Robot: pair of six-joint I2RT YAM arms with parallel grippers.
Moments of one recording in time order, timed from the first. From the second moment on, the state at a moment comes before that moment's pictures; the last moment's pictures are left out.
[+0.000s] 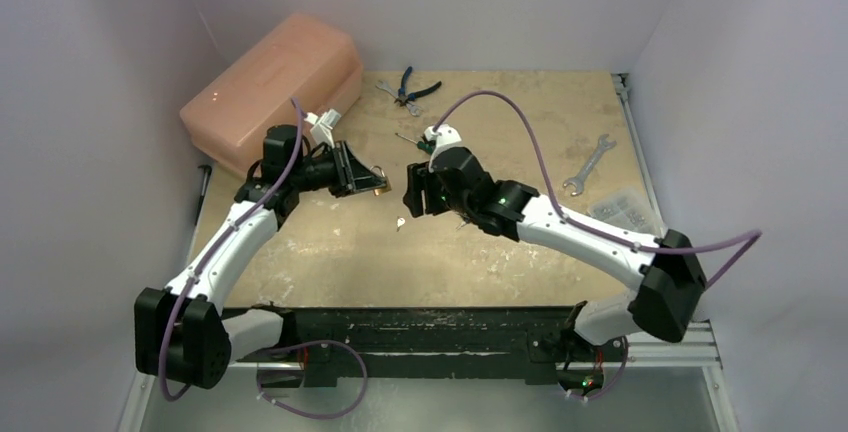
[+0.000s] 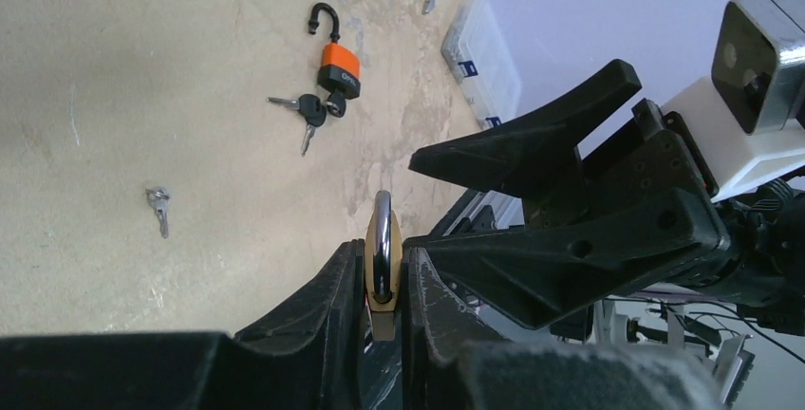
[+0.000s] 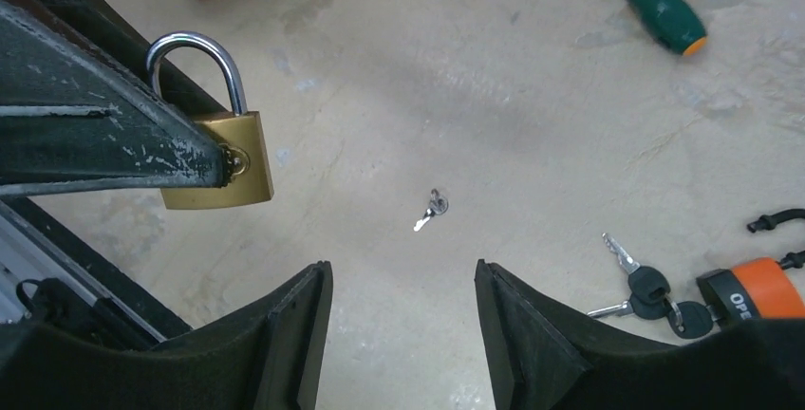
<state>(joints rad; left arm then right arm) -0.21 1.16 0.85 -0.17 0.78 -0.70 0.93 1.38 1.12 -0.29 0.21 0.48</state>
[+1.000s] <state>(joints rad) -0.17 1.25 0.70 -0.16 0.55 -0.69 0.91 1.88 1.31 -0.31 0.12 0.51</state>
